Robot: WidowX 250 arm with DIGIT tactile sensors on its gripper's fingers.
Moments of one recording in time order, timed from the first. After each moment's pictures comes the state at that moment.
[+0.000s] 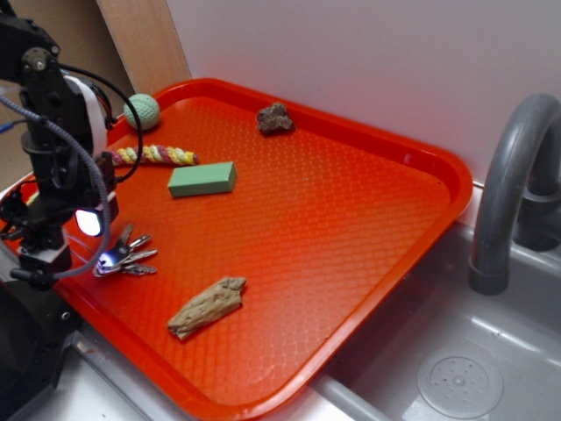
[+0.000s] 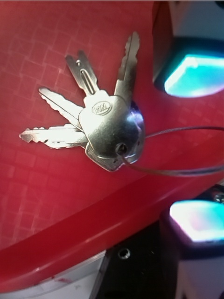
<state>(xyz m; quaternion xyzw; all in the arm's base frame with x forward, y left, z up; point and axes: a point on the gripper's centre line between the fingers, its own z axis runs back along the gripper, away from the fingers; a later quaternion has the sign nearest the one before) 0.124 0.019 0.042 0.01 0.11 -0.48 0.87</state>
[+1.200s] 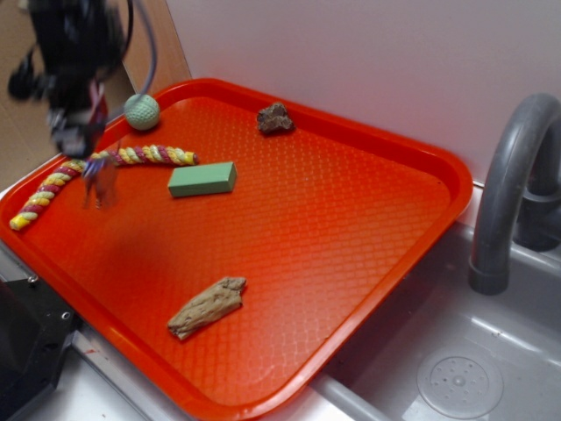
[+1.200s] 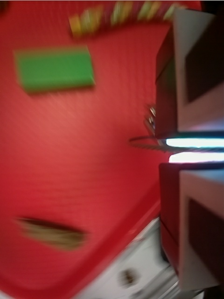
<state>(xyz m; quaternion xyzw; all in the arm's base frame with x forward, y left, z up) 0.178 0.012 0.148 -0.02 0.06 -0.26 0.96</state>
